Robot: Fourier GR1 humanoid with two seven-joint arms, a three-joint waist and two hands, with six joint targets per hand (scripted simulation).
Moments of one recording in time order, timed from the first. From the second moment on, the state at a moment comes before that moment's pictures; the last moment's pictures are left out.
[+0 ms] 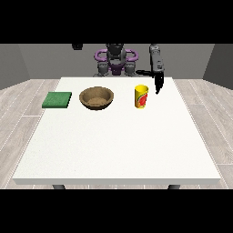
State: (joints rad) left arm -0.41 0.19 0.26 -1.06 0.10 -0.10 -0.52; right arm -0.44 -0.12 0.14 -1.96 -0.06 -0.17 0.33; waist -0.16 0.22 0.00
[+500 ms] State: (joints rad) left arm -0.49 0.22 0.31 -0.79 0.10 -0.10 -0.69; right arm -0.36 -0.18 0.03 -2.05 -0.17 -0.07 0.31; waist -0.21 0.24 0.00
